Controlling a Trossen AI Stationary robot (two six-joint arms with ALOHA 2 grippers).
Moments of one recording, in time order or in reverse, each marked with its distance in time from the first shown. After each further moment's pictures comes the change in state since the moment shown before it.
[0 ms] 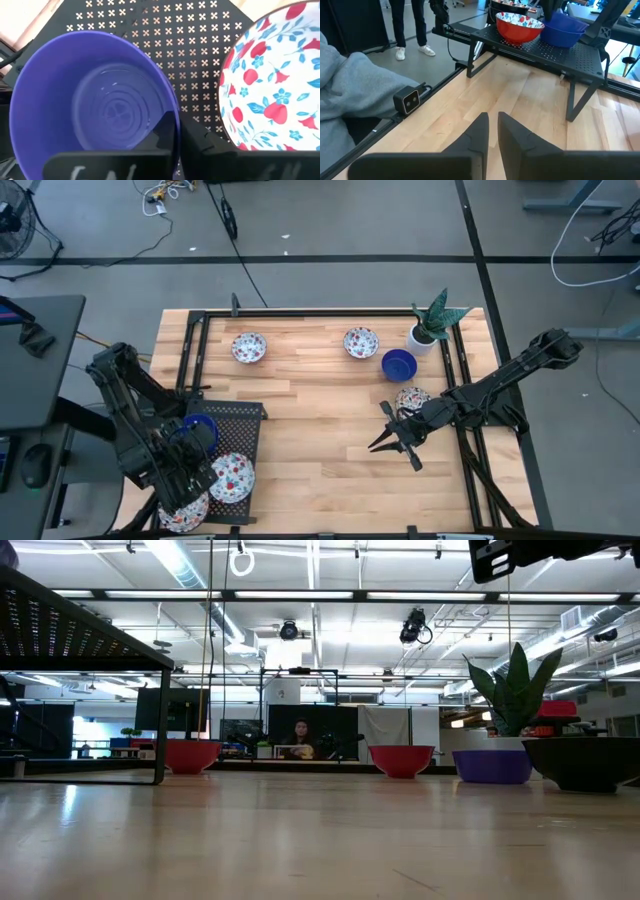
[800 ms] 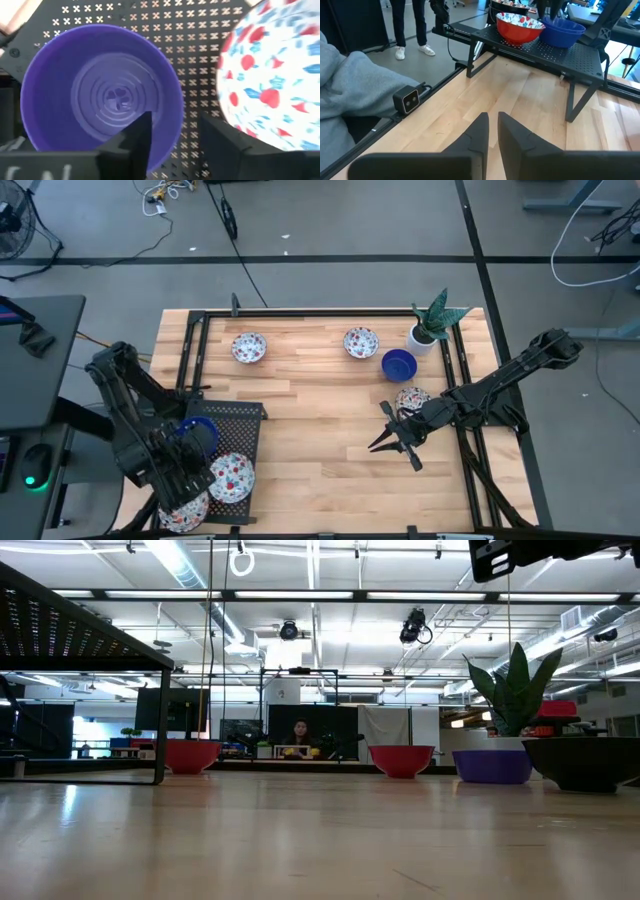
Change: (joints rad) left arm 0.000 -0.018 0.018 0.001 0.062 -0.012; right arm 0.000 0.000 0.000 0.000 0.000 -0.007
